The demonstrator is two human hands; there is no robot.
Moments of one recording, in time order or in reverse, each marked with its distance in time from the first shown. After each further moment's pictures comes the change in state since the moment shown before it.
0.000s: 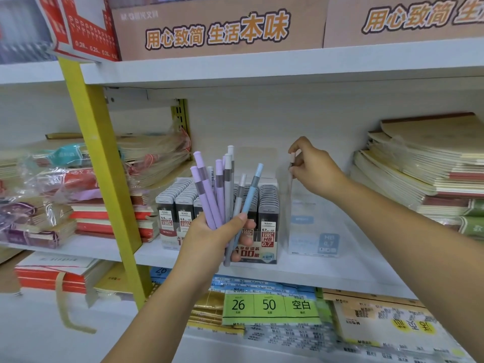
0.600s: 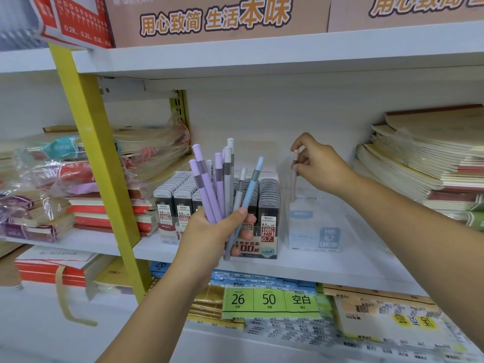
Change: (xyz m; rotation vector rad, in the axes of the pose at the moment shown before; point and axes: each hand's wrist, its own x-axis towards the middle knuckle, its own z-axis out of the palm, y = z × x) left_hand 0.002 -0.002 0.002 -0.018 -0.002 0.010; right_hand -0.006 0.006 -0.004 -0.014 -0.051 -0.006
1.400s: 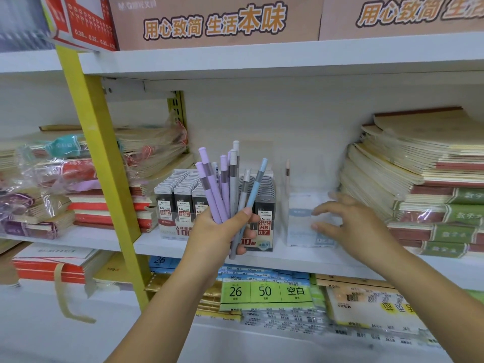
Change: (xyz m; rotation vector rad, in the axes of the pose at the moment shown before) left_hand -0.011 -0.003 0.008 -0.016 -0.027 -0.025; right_hand -0.139 -0.017 -0.014 -0.069 -0.114 0.296
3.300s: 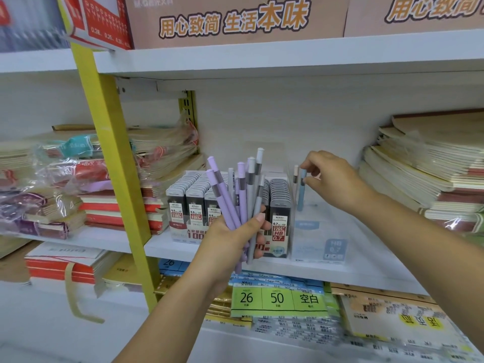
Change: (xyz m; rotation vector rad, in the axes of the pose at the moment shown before) left_hand 0.004 -0.002 -0.007 -0.078 -0.080 -0.086; right_hand 0.100 -0.037 -0.002 -0.212 0.164 -0.326
